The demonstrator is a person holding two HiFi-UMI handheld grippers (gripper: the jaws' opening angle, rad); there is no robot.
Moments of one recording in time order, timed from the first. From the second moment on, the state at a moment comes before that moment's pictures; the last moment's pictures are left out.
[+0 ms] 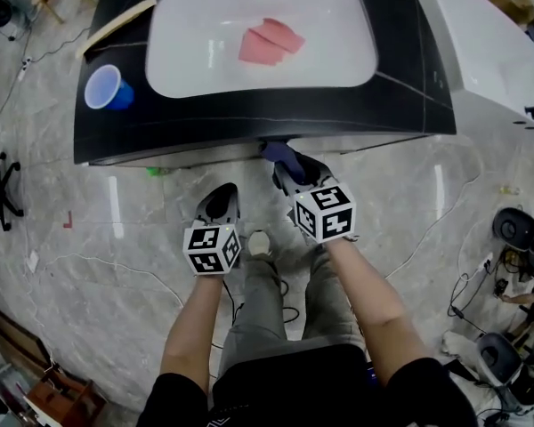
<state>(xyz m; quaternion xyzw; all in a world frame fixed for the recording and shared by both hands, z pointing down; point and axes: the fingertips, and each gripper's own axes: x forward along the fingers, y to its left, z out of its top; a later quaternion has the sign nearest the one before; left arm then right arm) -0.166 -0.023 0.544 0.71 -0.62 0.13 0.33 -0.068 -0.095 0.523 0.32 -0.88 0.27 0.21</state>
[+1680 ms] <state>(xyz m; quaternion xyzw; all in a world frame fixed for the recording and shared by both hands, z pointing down) 0.098 -0.111 0.534 0.77 -0.55 0.12 0.29 0.241 -0.159 0.536 0.43 -0.84 0.29 0.18</state>
